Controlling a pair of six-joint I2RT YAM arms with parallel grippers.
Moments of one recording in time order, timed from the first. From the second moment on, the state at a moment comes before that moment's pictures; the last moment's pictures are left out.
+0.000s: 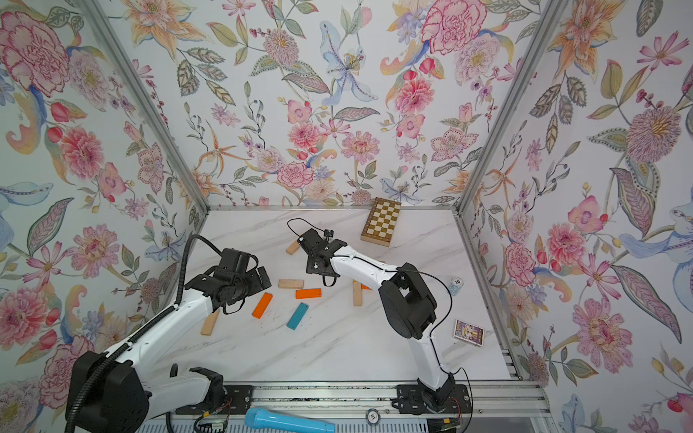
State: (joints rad) left arm -0.32 1.22 0.84 -0.62 -0.13 -0.69; right arm 0.82 2.13 1.77 -0.74 0.27 0.84
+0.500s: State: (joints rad) left arm -0.32 1.22 0.77 -0.55 -0.10 -0.70; right arm 0.75 2.39 2.04 -0.91 0.32 0.97
